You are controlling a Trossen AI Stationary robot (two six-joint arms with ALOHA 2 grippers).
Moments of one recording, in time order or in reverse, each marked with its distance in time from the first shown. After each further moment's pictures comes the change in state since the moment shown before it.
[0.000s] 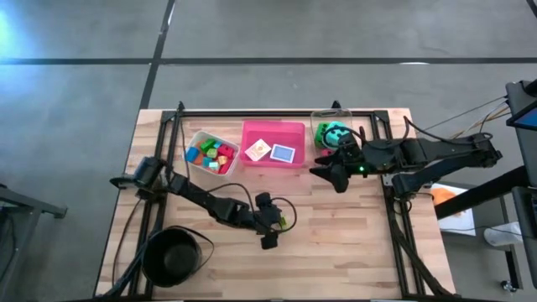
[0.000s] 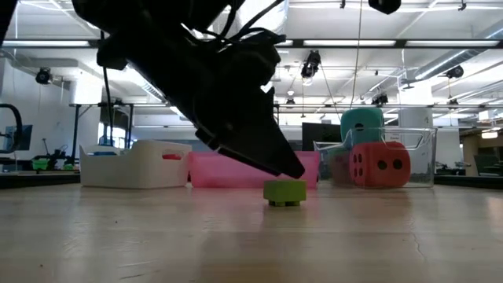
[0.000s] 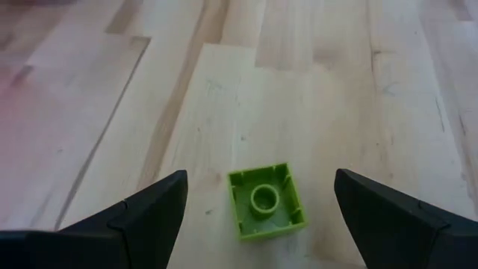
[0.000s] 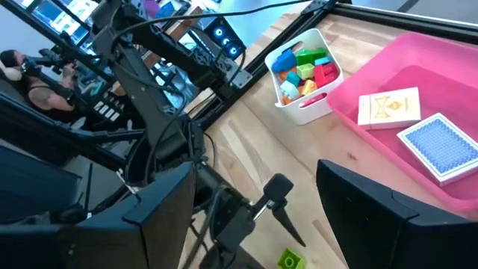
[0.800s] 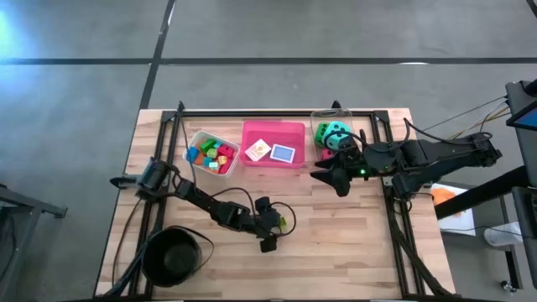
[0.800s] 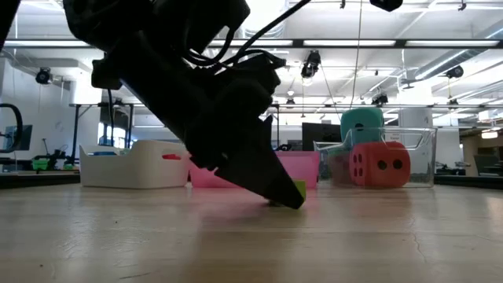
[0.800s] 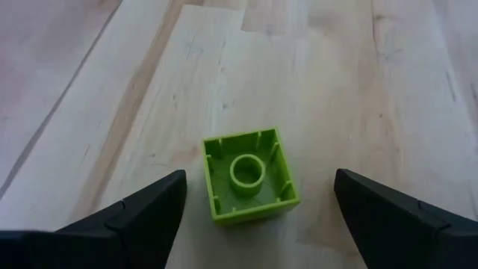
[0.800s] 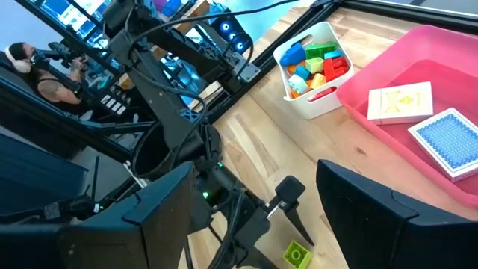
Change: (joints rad) left arm -0.012 0.073 -0.016 0.058 0.021 -0.034; right arm 0.024 0.000 -0.001 0.001 -0.003 0.005
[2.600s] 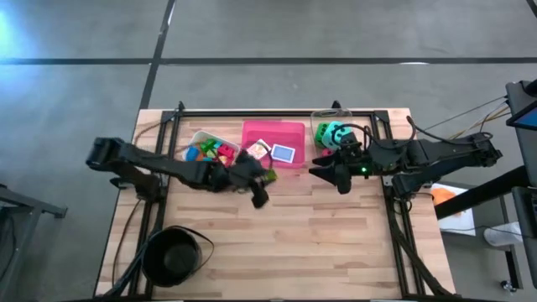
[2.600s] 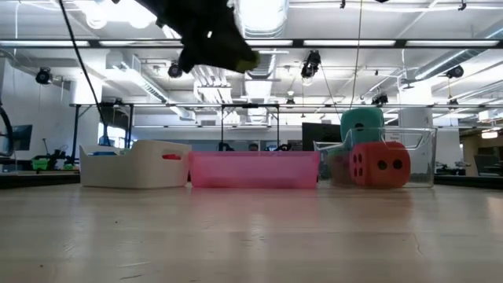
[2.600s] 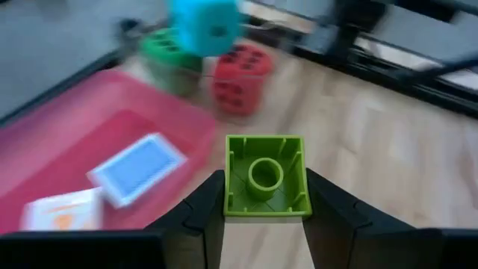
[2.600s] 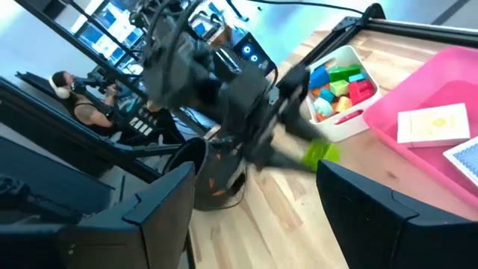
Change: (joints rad) left arm 0.223 -0.564 -0.034 -0.309 -0.085 -0.016; right arm -0.004 -0.005 0.000 0.111 0.003 0.001
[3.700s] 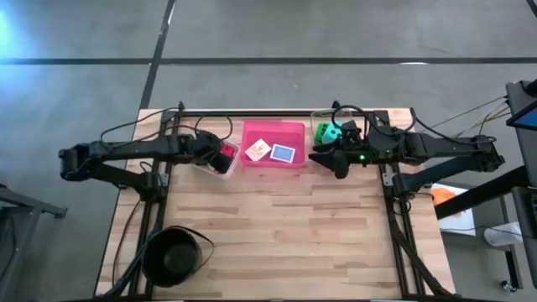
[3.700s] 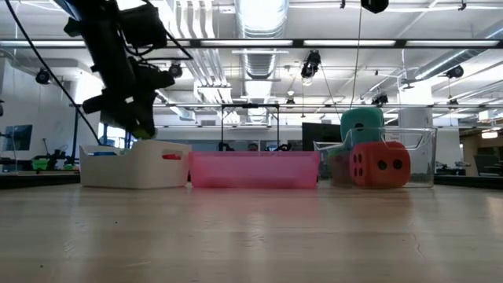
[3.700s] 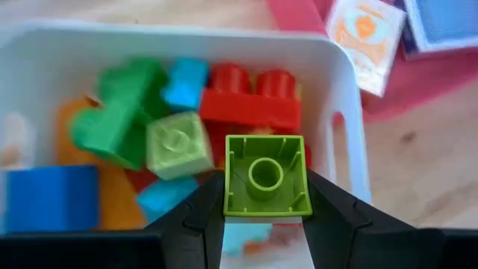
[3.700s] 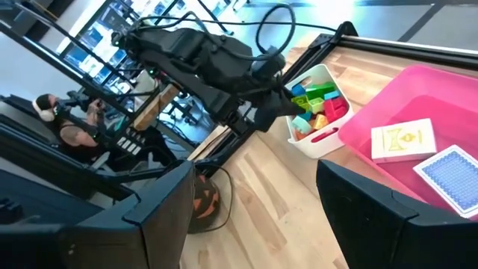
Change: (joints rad) left arm 0.413 -0.327 -0.269 -0.616 0.125 -0.405; right arm -0.134 -0.014 0.000 -0.007 -0.063 -0.006
